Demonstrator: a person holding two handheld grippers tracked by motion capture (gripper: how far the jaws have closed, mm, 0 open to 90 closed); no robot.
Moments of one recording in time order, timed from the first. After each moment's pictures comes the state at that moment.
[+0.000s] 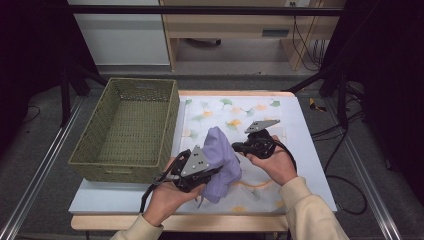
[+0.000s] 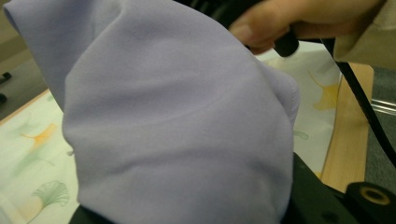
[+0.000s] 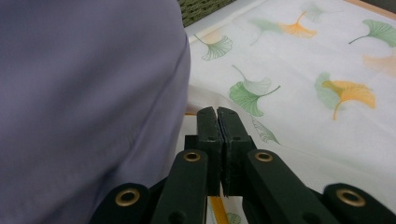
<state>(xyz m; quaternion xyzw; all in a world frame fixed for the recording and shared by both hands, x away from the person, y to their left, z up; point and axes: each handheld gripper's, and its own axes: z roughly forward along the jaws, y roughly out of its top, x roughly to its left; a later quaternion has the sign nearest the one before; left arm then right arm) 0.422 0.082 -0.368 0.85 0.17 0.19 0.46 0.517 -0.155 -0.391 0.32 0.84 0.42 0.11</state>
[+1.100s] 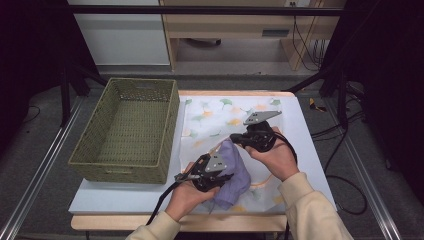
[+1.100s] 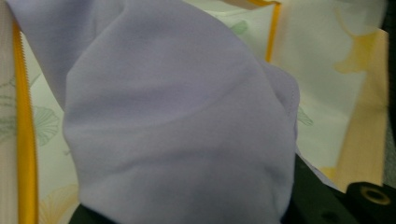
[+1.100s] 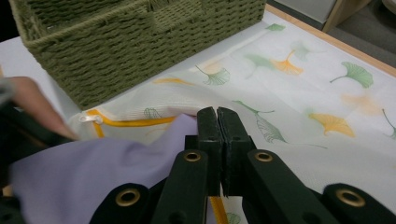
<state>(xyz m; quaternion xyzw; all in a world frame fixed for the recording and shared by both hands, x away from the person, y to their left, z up) 0.452 0.043 -0.422 0.87 0.21 0.12 0.42 0.513 -0.147 -0.353 0.30 0.84 0.43 0.13</state>
